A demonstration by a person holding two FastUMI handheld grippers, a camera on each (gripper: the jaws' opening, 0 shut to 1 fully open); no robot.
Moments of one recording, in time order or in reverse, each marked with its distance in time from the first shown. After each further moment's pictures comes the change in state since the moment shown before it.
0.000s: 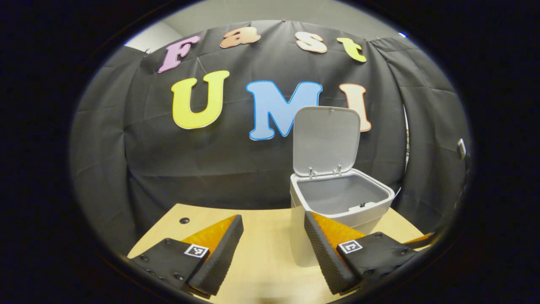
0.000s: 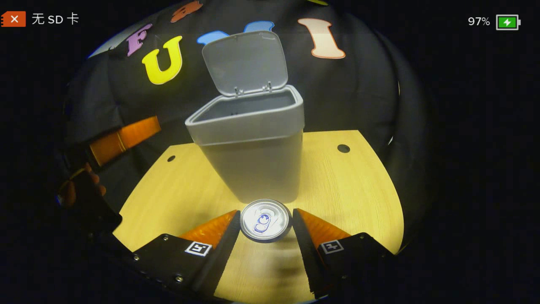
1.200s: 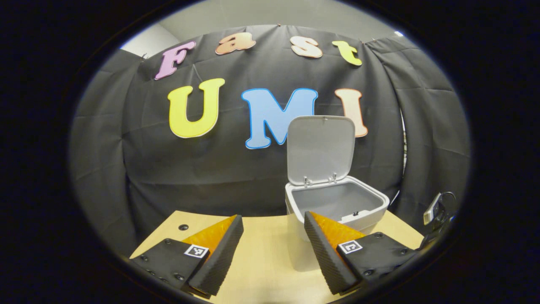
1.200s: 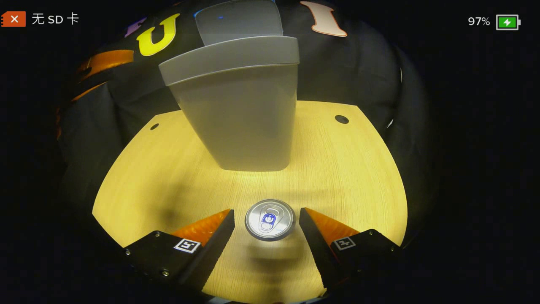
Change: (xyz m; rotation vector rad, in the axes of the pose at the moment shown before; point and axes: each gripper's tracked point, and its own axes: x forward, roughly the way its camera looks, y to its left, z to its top) left arm -0.001 -0.009 0.018 0.020 -0.041 -0.004; right arm 0.050 -0.034 -0.094 -0.063 0.211 -0.071
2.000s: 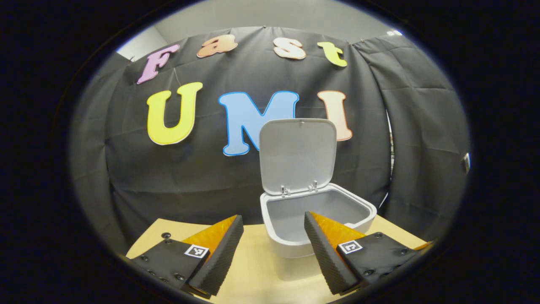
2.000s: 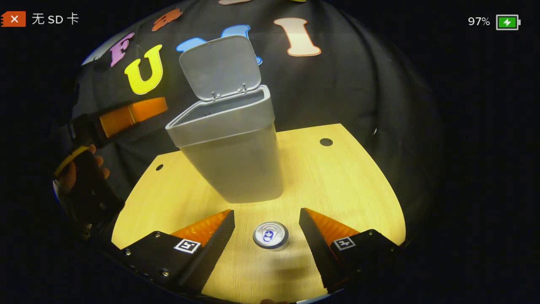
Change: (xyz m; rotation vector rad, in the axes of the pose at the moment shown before) left arm 0.031 -0.051 0.015 0.027 -0.047 -0.111; right arm -0.059 -0.004 0.050 0.146 -0.185 -0.002
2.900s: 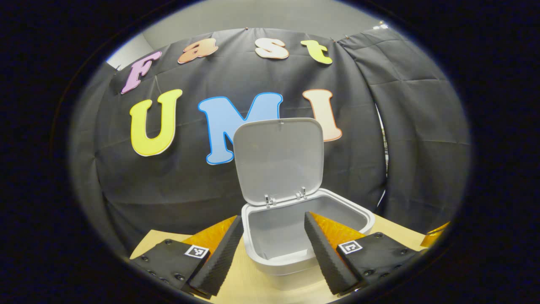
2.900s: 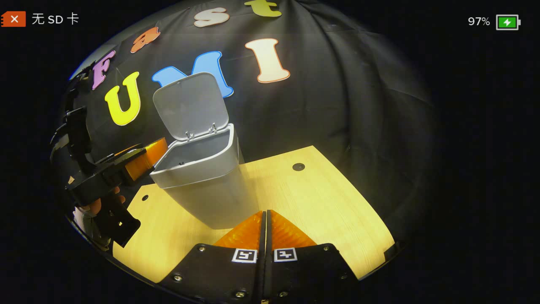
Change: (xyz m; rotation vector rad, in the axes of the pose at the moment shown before) left arm 0.046 -0.041 0.005 0.067 -0.031 -0.068; right arm -0.041 -0.047 0.054 0.122 -0.173 -0.121
